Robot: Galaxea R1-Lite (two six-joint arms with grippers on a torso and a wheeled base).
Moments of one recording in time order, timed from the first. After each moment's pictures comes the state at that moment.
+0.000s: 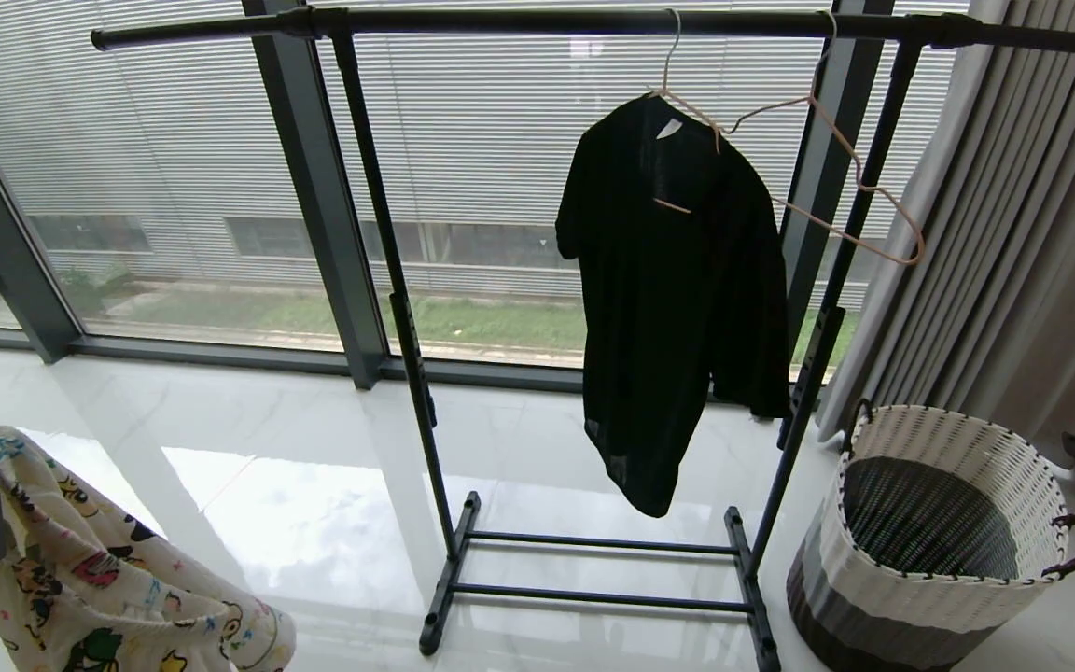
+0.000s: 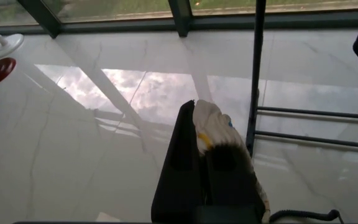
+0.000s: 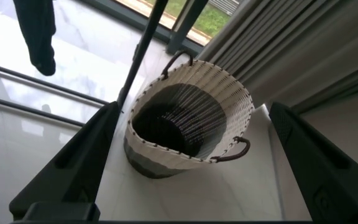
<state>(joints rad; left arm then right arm) -0.14 0.92 -0.67 0.07 0.36 0.19 0.03 1.01 -0.63 -0.12 -0.05 -0.38</state>
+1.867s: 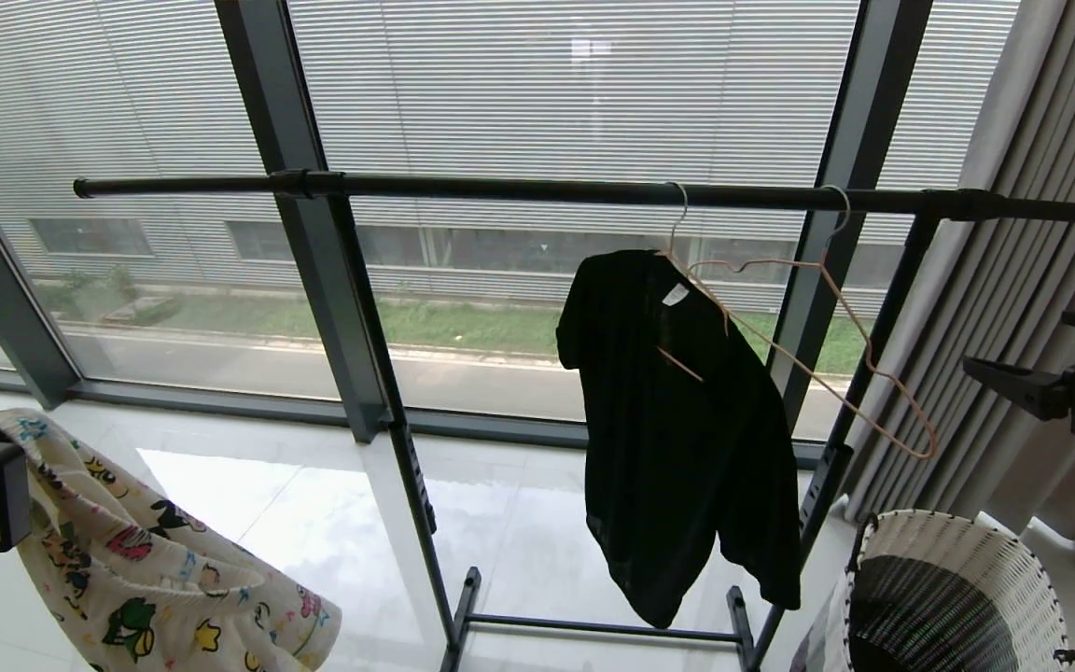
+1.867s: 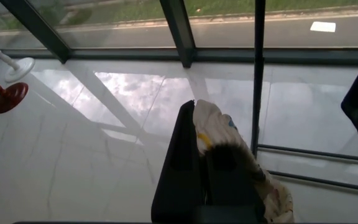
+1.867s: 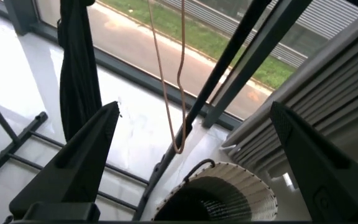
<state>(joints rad) -0.14 0.96 -0.67 0.01 0.36 0.21 0.03 1.24 -0.73 -0.32 0.24 -0.28</state>
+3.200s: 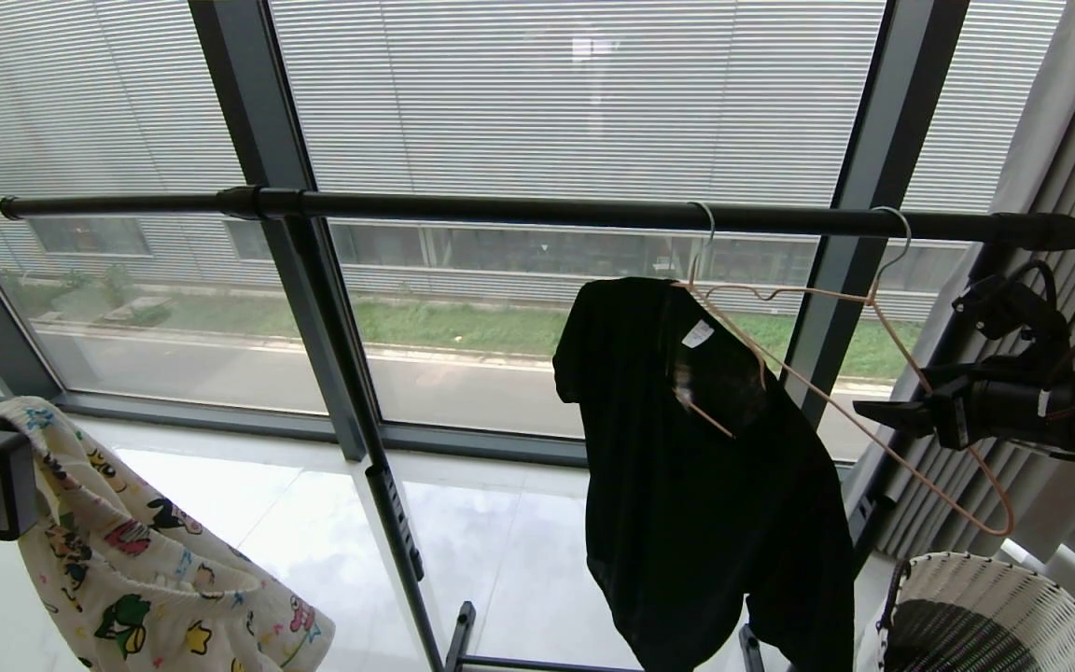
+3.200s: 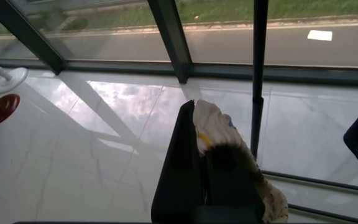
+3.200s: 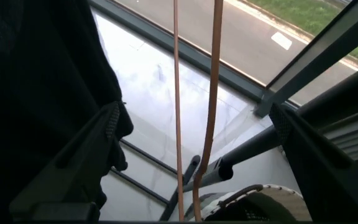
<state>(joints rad) -0.16 0.97 -0.66 -0.03 0.36 0.20 0.04 1.62 -0.85 -0.32 0.39 -0.25</state>
